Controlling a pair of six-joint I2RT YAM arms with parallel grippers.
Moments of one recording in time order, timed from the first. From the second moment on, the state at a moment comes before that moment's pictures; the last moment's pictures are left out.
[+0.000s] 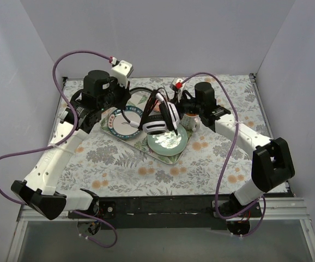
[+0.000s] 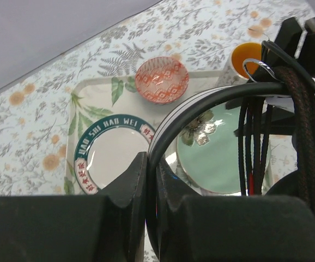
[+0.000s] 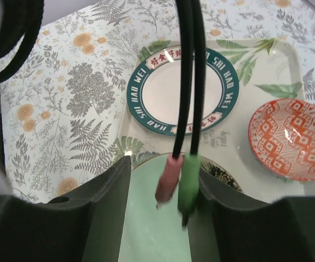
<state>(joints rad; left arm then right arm) -0.48 1.28 1.56 -0.65 0.04 0.07 0.52 1.56 1.17 0.07 -0.75 -0.06</state>
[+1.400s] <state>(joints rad) 0.36 1.41 0.99 -0.22 0.07 -0.02 0.52 1.53 1.02 -0.06 -0.54 -0.06</state>
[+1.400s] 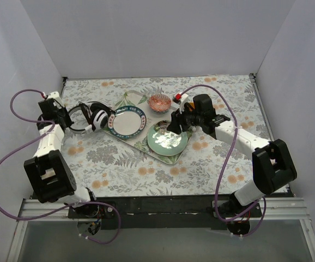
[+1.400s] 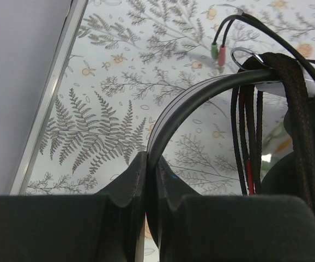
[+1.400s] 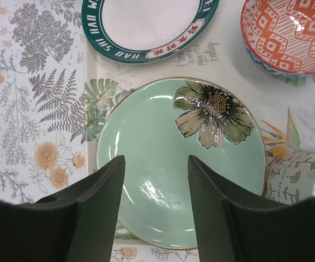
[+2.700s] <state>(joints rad) 0.48 1.65 1.08 -0.12 0.05 -0.03 0.52 1.46 0.98 -0.07 -0.52 -0.09</state>
